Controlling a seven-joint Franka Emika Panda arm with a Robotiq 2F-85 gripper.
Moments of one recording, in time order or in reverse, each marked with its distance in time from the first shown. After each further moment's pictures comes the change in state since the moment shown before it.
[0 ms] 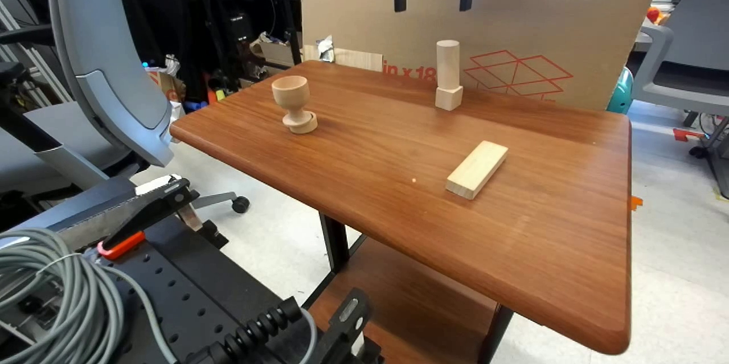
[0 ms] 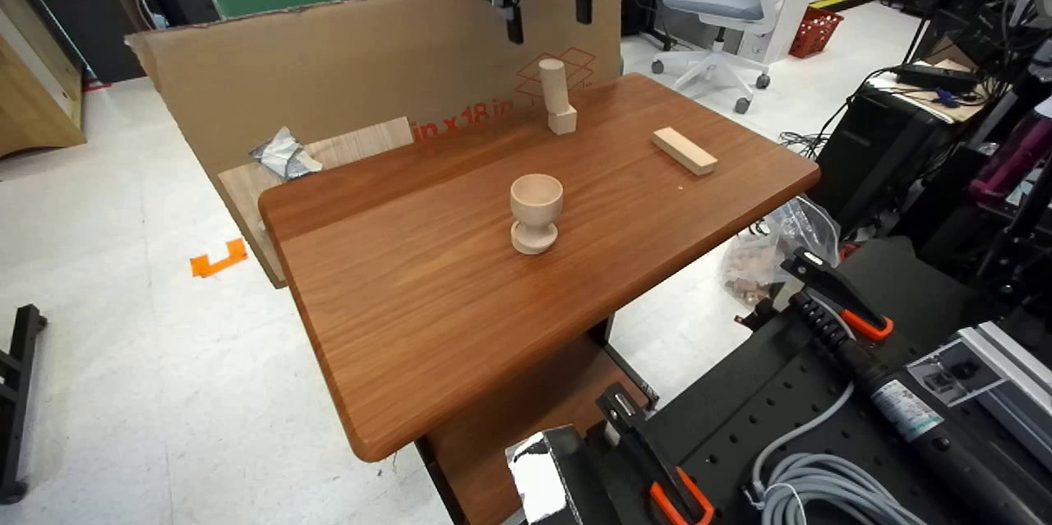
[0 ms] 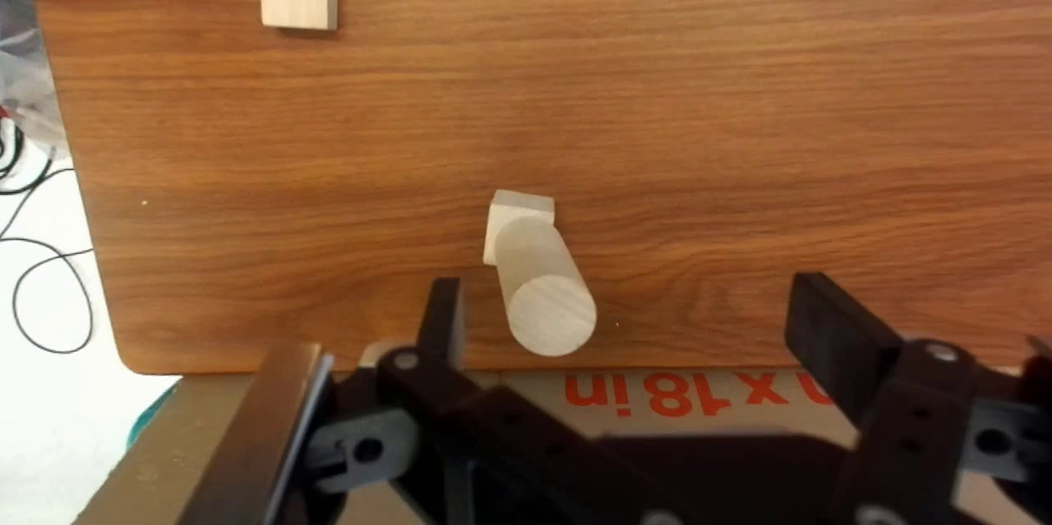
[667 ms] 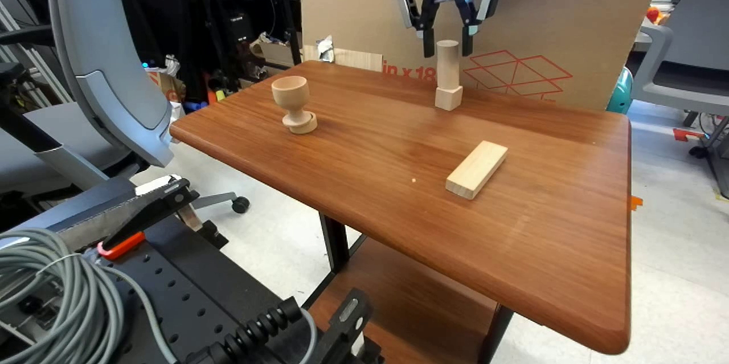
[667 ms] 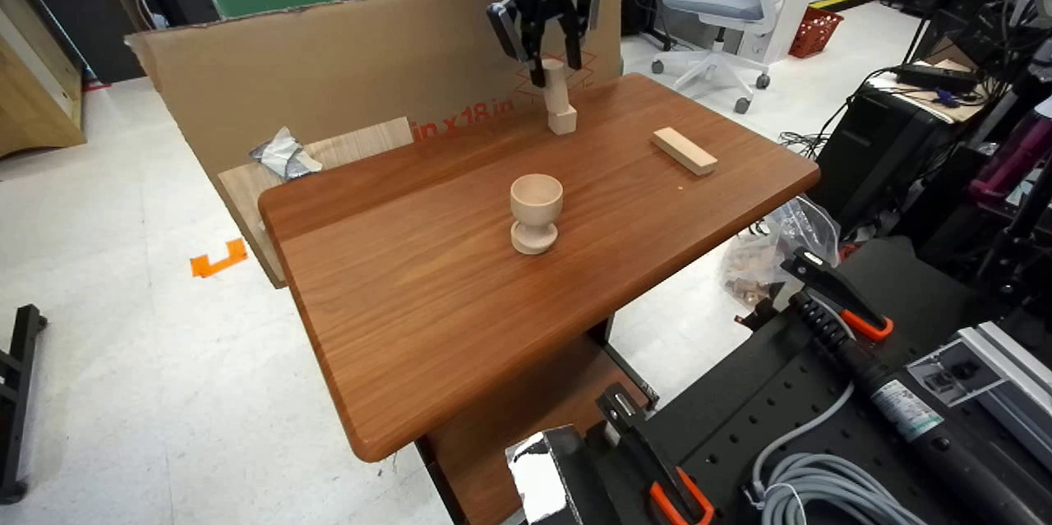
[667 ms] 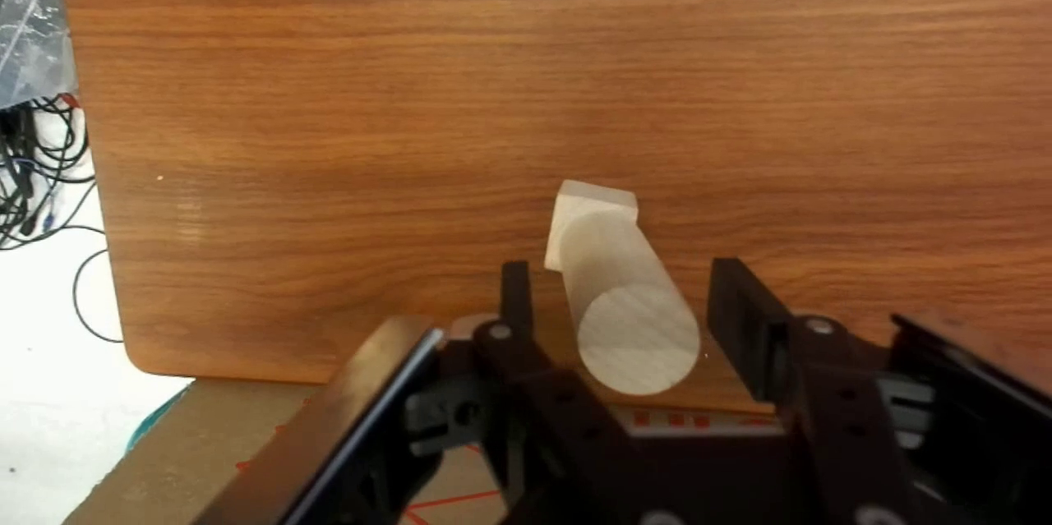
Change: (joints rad) arm 0.011 0.157 -0.015 0.121 -0.105 0.002 0.036
